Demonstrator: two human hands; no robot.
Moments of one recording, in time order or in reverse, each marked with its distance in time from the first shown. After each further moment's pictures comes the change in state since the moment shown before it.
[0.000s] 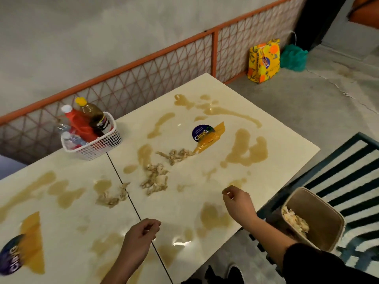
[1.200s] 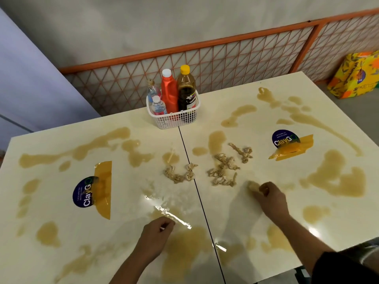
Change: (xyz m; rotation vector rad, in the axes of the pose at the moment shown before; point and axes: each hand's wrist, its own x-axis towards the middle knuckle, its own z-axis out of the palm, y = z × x) left_hand 0.010 -0.132 -0.119 -0.012 0.092 -0.142; right_hand 0.049 -0.096 0.118 -0.094 -0.013 -0.050
